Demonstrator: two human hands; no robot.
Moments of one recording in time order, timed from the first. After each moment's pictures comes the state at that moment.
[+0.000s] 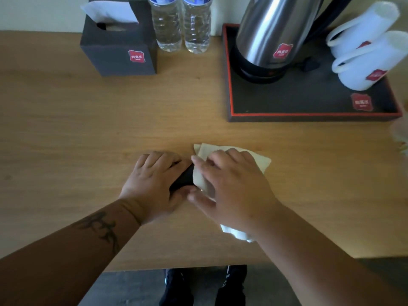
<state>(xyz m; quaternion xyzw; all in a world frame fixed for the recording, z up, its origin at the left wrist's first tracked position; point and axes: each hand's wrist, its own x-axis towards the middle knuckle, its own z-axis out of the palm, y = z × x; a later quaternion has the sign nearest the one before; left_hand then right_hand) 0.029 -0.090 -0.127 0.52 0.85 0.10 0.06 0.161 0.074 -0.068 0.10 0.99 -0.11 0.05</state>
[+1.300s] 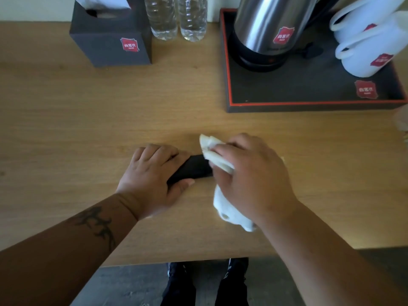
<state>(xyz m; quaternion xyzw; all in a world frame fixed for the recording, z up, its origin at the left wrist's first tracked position) 0.030 -0.090 -0.124 0.52 0.84 0.11 0.05 0.171 0.079 -0.059 0.22 0.96 -0.16 -0.07</state>
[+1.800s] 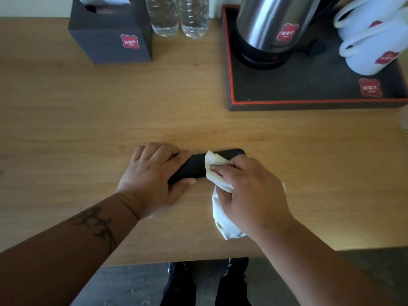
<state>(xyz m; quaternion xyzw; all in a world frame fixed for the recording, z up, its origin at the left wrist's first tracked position) 0.029 -0.090 -0.125 0.52 0.84 0.11 0.05 0.189 0.065 -0.081 0.23 0.96 -0.18 -0.03</state>
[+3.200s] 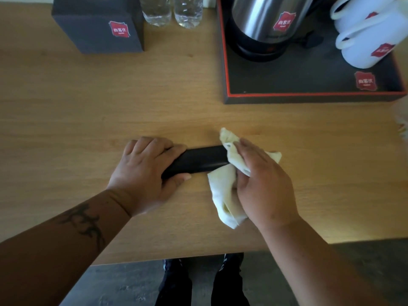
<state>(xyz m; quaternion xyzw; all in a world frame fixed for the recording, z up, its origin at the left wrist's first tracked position) 0.028 -0.090 -0.124 0.52 0.84 0.13 0.06 0.201 0.080 -0.097 0.33 0.92 -0.22 -0.07</state>
